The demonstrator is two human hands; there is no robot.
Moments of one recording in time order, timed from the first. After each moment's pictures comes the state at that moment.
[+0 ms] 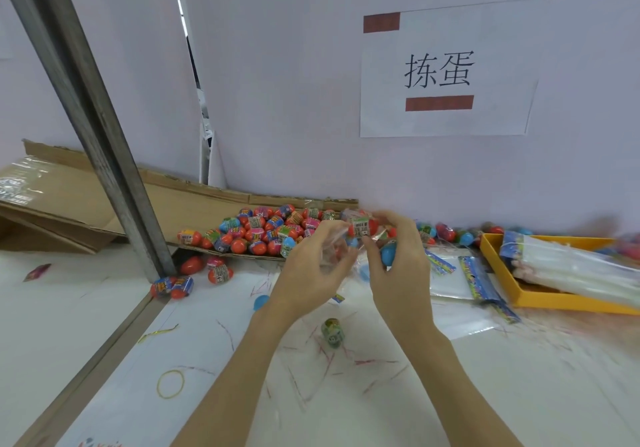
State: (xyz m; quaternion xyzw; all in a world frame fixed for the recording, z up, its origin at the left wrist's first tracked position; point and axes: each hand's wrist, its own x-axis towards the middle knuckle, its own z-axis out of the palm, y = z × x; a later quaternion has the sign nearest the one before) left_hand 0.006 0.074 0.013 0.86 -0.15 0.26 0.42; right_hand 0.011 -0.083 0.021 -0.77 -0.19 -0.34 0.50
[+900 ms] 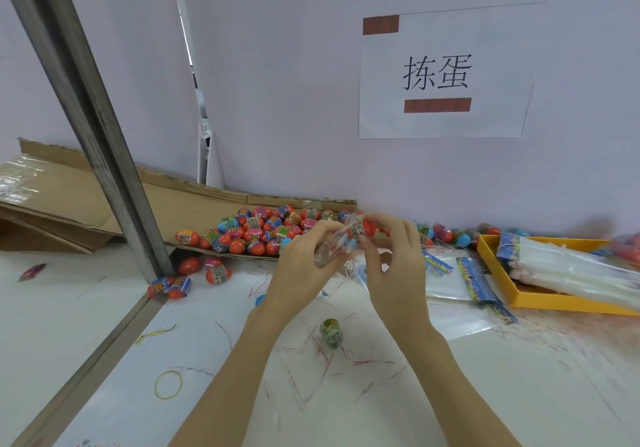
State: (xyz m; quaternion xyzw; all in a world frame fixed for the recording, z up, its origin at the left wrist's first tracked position) left_hand 0.004 0.081 0.017 0.87 -0.12 0.25 0.41; right_hand 0.023 -0.082 0.009 -0.75 -0.23 -0.35 0.52
